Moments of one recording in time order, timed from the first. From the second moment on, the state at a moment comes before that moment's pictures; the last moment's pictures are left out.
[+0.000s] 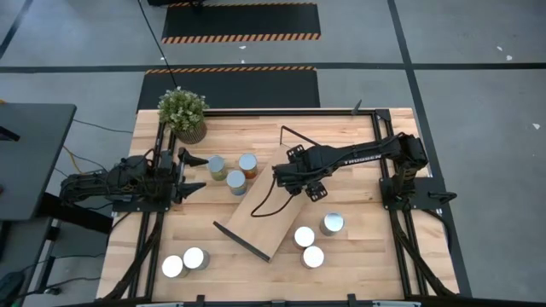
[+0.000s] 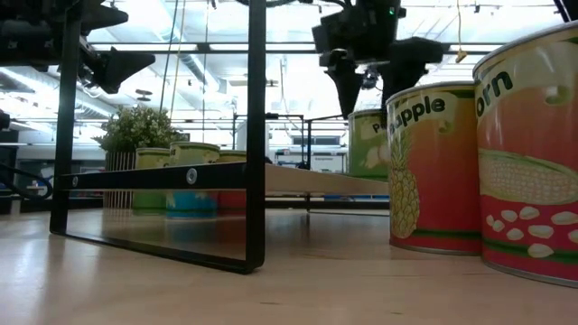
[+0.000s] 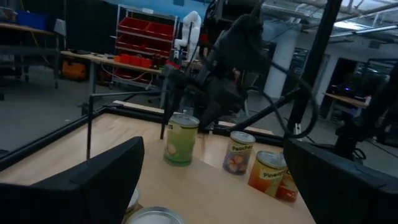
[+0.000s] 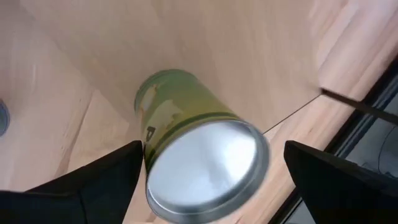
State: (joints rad) left arm 0.04 0.01 0.13 -0.01 -0.03 -0.20; right arm 0.08 1.87 1.66 -1.29 0.34 -0.40
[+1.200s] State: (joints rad) left arm 0.04 0.01 0.13 -0.01 -0.10 -0.22; right arm 0.07 1.88 1.71 -1.24 0.41 -0.31
